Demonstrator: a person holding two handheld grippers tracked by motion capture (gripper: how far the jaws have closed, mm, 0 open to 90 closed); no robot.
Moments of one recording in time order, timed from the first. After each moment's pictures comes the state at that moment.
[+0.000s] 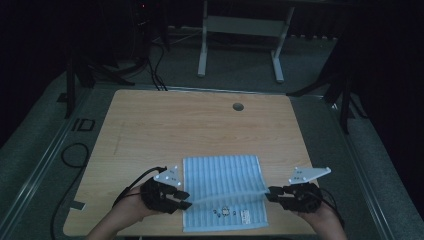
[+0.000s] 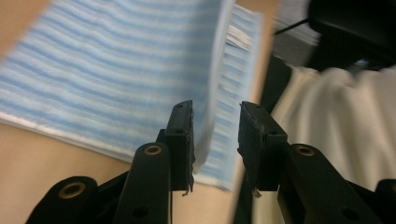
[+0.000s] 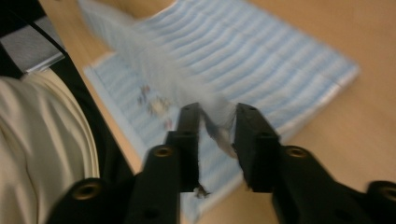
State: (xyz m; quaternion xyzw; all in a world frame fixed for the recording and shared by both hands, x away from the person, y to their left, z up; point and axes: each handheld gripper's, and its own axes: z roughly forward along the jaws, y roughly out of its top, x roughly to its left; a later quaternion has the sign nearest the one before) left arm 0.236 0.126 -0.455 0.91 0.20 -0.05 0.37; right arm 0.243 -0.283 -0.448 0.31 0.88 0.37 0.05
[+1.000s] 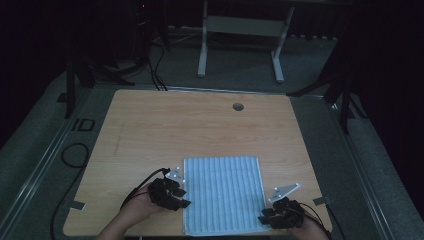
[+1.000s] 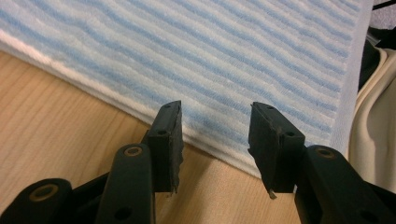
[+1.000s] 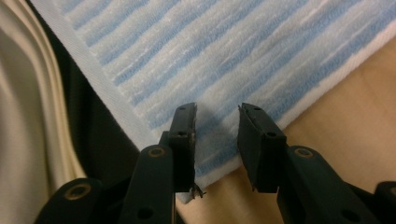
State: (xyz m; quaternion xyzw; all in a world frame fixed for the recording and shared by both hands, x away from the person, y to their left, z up) left arm 0.268 0.118 -0.515 0.91 0.27 -0.03 0.30; right arm 0.236 -0.267 -0.527 0.31 0.92 0.26 -0.02
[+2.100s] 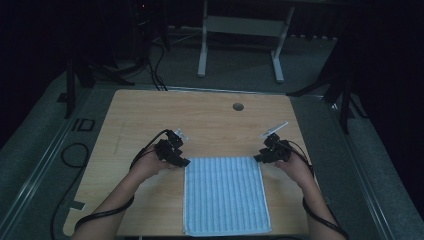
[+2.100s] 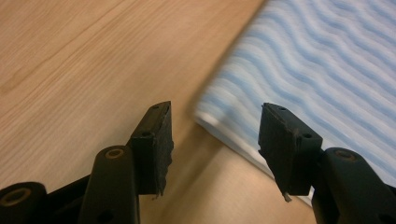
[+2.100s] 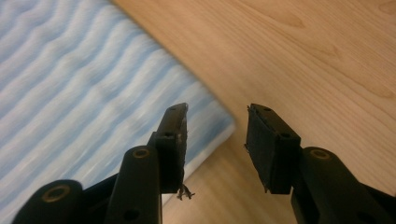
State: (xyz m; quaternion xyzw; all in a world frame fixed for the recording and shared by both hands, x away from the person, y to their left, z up) left arm 0.394 0.121 -0.506 0.91 0.34 0.03 0.25; right arm 0.414 -0.249 -0.493 0.35 0.90 0.23 0.06
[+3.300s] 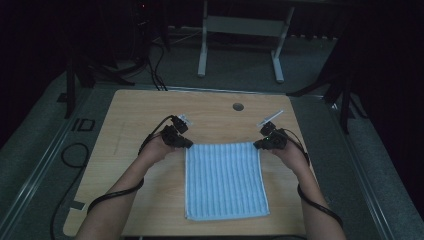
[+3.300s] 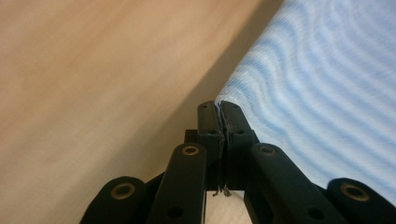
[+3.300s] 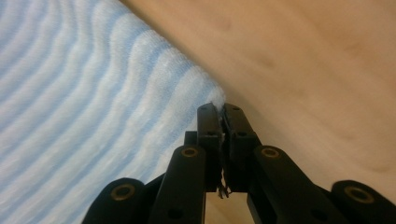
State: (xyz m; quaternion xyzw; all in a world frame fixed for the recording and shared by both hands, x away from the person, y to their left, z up) left arm 0.433 0.114 -0.477 0.89 0.34 0.04 0.29; right arm 0.444 -0.237 -0.474 0.34 0.91 0.23 0.08
